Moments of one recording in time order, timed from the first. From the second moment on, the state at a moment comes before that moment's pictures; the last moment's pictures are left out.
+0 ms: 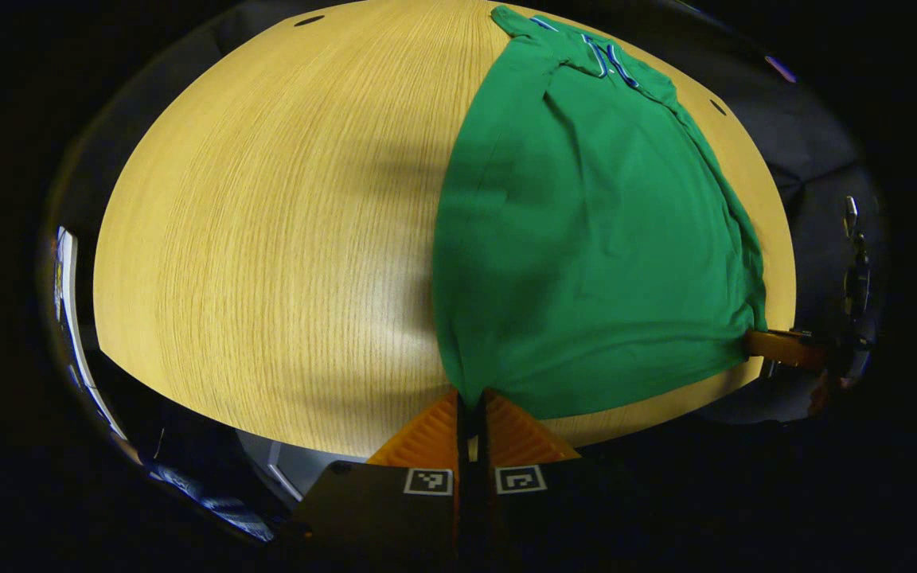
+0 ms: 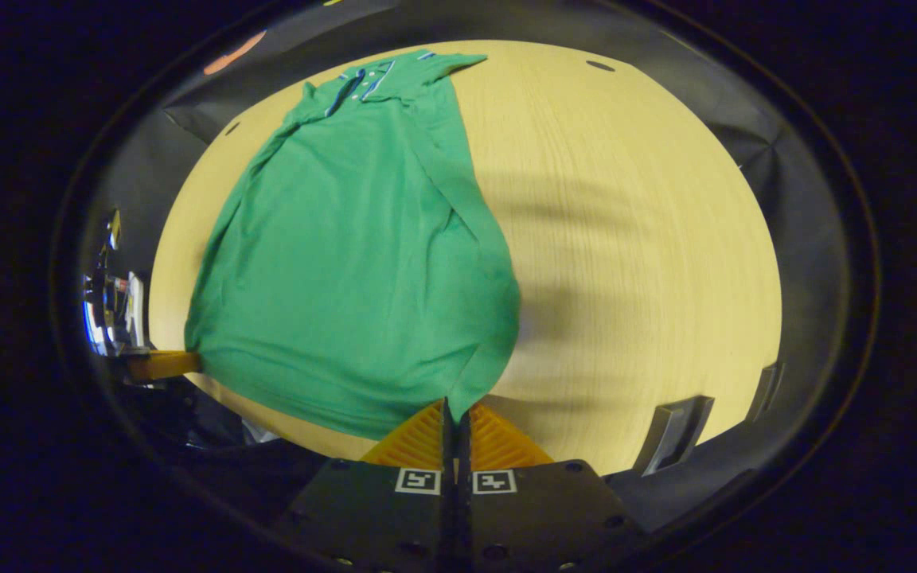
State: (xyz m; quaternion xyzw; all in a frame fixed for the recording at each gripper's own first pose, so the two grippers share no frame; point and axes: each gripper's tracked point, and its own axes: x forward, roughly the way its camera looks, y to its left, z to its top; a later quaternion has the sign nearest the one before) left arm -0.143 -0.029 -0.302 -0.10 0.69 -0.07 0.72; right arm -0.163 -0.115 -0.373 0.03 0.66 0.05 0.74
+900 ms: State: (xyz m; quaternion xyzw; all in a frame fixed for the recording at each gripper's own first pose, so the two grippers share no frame) left arm 0.032 -0.052 -0.145 -0.11 0.55 -0.14 0.82; right arm -0.065 -0.121 -0.286 0.09 0.56 0.06 0.82
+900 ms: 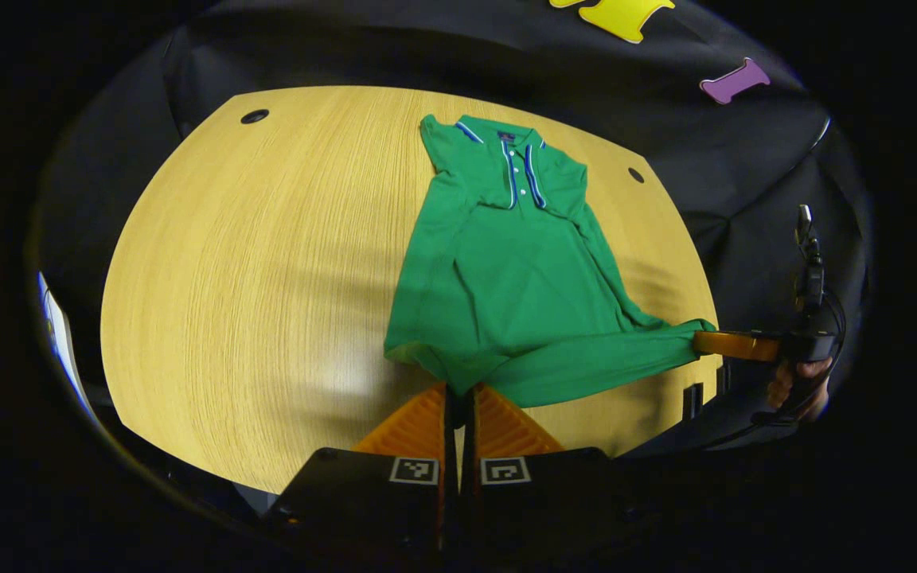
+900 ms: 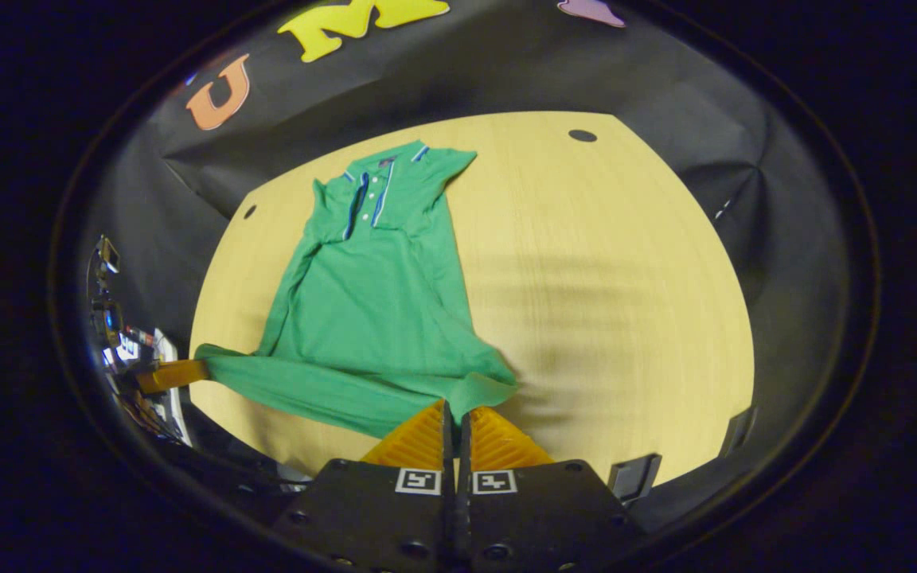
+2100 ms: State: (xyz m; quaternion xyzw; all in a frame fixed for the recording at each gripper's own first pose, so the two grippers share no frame) left arm 0.237 -0.064 -0.134 -0.11 0.38 -0.14 0.91; right arm 0.162 -0.099 -0.174 0.10 0.41 0.08 0.90
